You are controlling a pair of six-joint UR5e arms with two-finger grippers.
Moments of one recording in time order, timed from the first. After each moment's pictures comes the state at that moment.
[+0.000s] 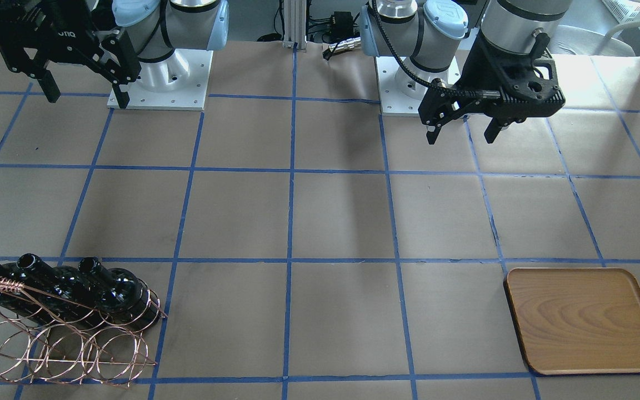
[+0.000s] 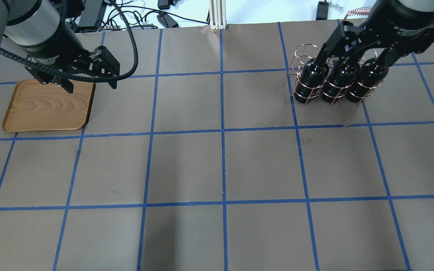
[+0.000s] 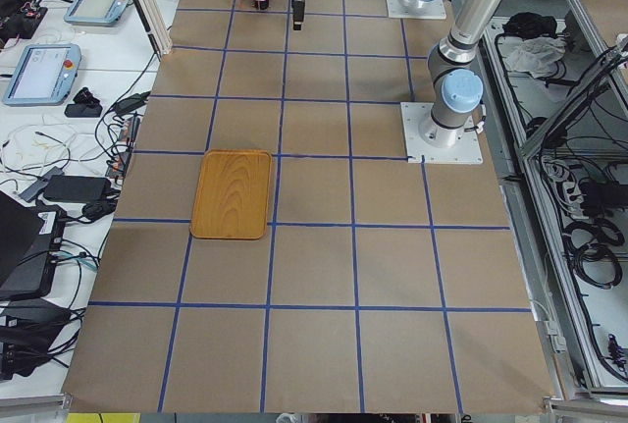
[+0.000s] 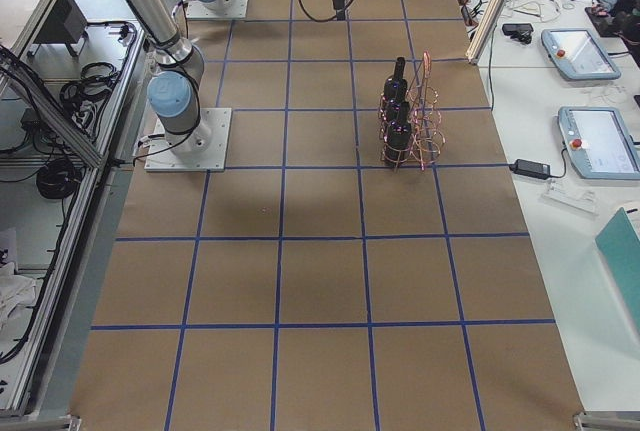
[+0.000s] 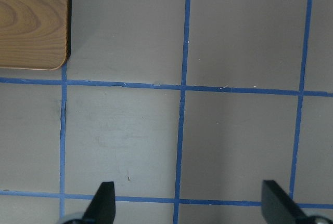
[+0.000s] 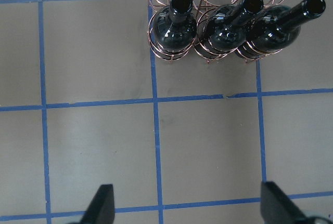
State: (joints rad) left arm -1.54 -1.52 -1.58 -1.53 1.57 -0.03; right arm 1.54 -1.69 1.54 -1.60 -1.62 0.01
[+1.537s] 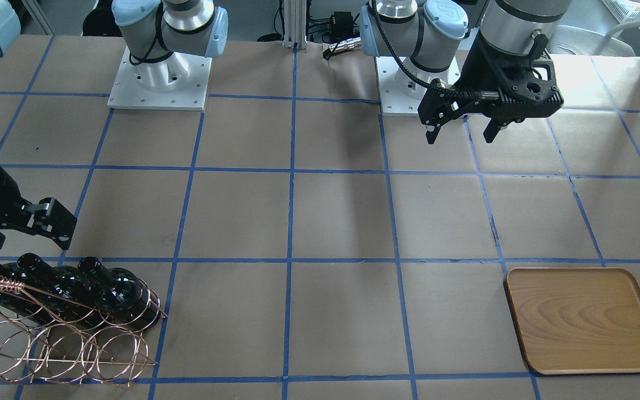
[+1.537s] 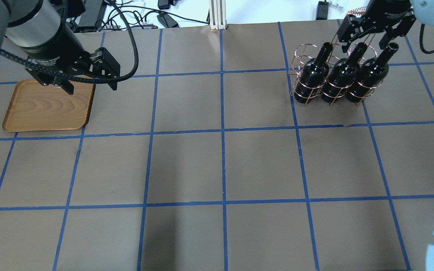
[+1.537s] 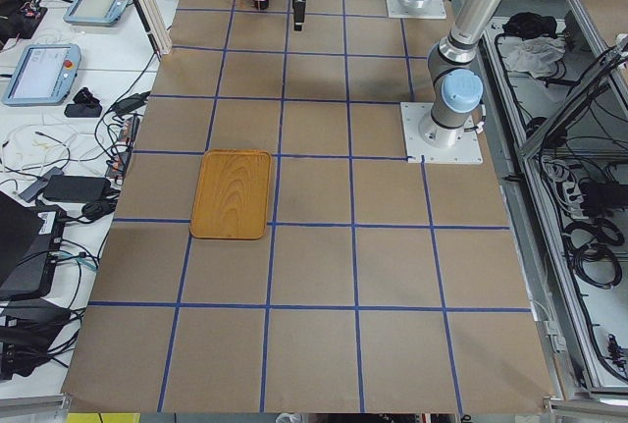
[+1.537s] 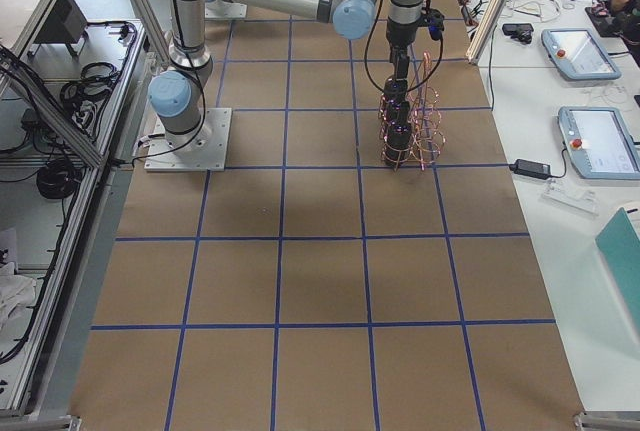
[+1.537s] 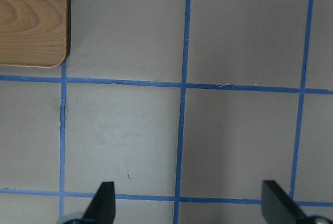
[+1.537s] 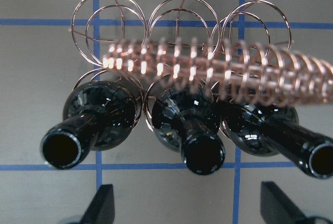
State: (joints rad) left arm -1.54 -1.51 -1.59 -1.53 1.57 -0.03; right arm 1.38 -1.28 1.41 -1.76 -1.60 -0.21
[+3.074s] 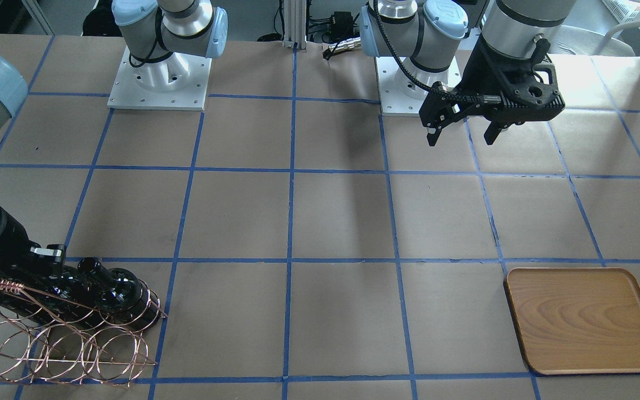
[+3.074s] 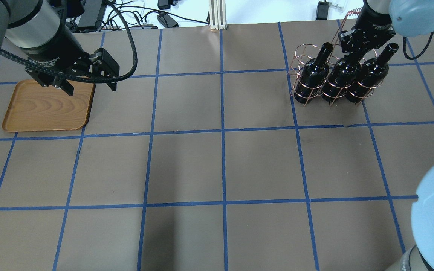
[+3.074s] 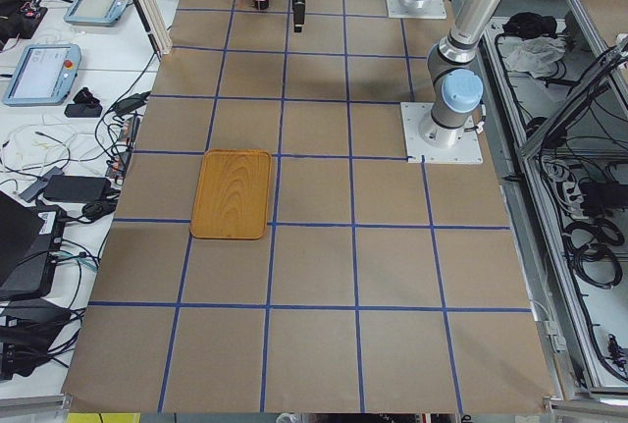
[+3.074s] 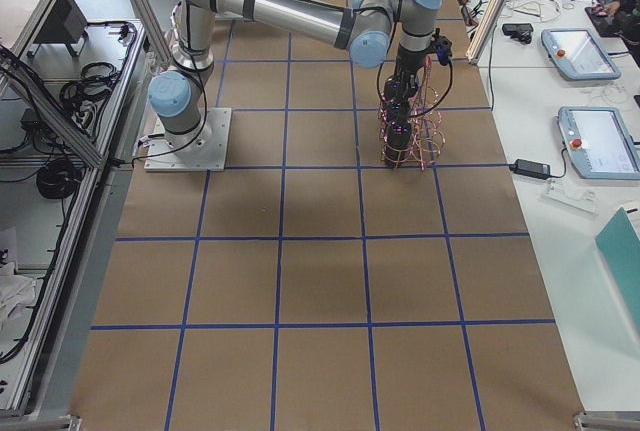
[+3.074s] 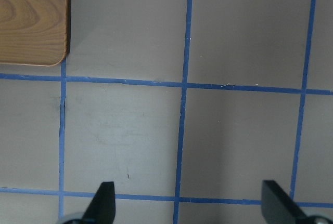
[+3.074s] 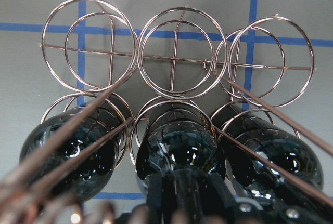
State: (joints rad) left arm -1.53 -1.52 -1.59 -1.53 1.57 -0.03; right arm 1.38 -1.20 1.41 -1.85 -1.60 -0.25
